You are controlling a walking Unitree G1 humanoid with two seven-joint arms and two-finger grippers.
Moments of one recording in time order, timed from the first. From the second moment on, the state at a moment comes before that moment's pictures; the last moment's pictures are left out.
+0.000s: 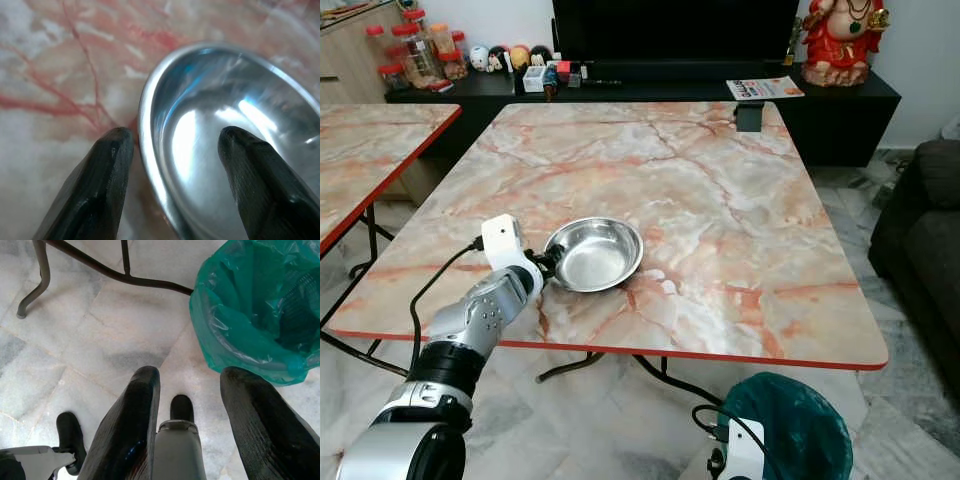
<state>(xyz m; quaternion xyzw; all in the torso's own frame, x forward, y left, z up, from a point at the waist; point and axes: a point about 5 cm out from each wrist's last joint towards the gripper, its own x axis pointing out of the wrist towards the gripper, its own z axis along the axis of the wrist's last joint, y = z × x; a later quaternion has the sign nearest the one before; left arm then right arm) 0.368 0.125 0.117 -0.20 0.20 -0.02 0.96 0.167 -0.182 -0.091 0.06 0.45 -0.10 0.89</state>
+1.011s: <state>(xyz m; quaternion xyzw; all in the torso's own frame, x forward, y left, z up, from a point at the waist) 0.364 0.106 0.106 -0.20 0.23 -0.03 0.95 0.164 -0.182 -0.092 0.06 0.45 -0.11 0.88</state>
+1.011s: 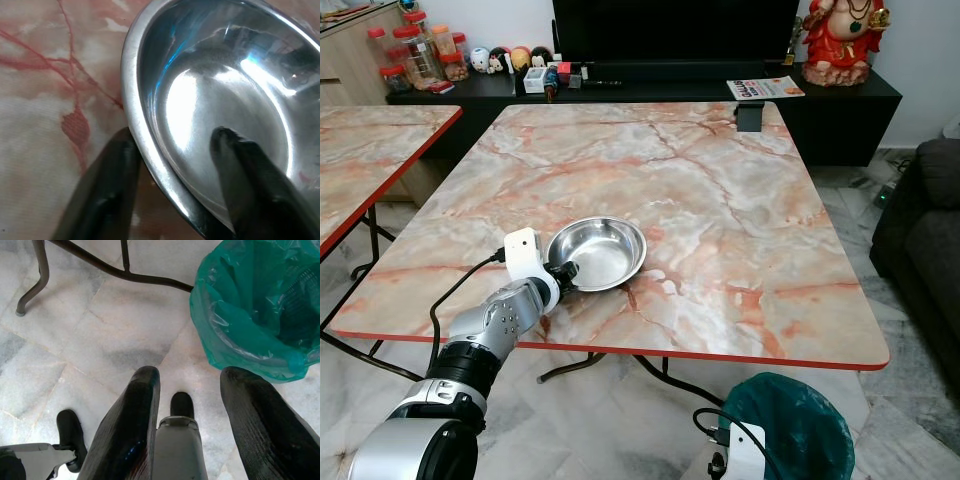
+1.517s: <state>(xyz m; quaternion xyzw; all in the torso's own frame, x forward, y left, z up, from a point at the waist) 0.362 0.107 0.106 -0.19 0.24 -0.06 0.95 0.165 -0.182 -0.092 0.06 0.45 -0.10 0.88</state>
